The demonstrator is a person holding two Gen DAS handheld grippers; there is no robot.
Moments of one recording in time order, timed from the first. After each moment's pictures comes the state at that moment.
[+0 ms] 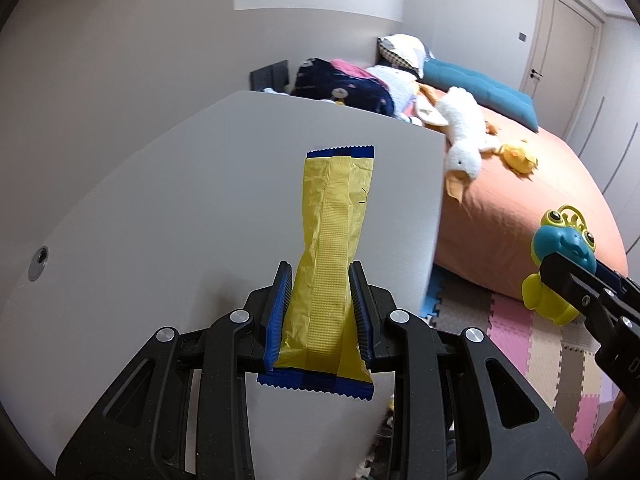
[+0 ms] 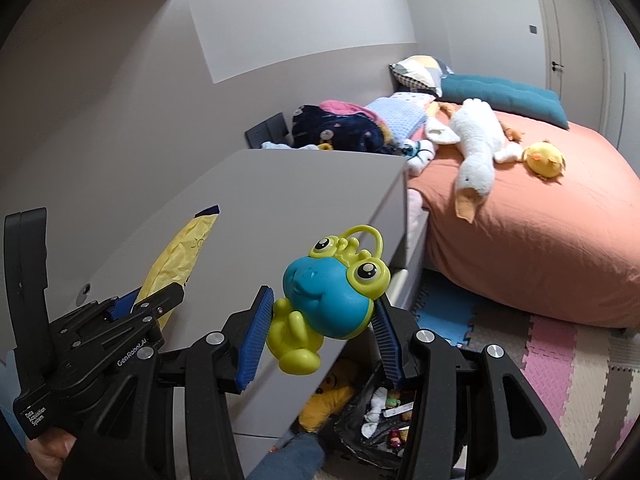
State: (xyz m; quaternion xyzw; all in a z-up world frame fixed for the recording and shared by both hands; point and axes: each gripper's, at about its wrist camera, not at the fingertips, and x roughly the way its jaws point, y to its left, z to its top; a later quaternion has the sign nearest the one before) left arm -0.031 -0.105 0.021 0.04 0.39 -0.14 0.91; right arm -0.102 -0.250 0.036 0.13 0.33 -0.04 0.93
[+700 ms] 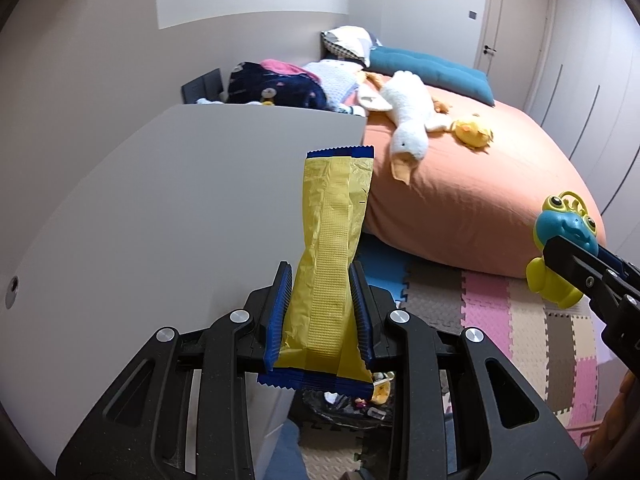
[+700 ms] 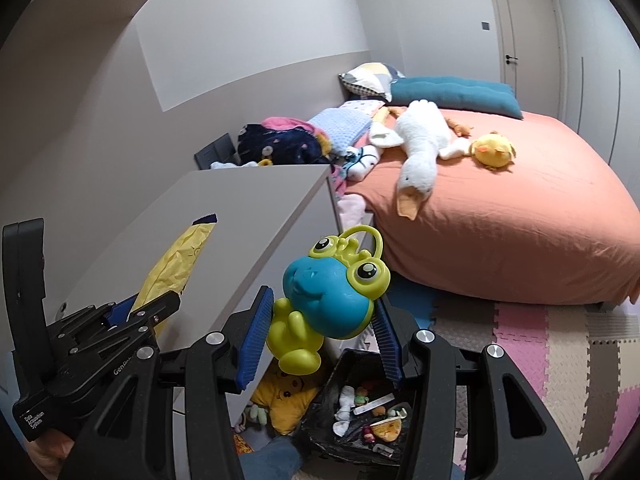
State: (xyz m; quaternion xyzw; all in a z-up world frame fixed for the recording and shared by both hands) left arm -0.064 -0.176 0.022 0.08 0.38 -0.21 0.89; right arm -0.162 -0.316 0.037 0.16 0.31 -0.11 0.93
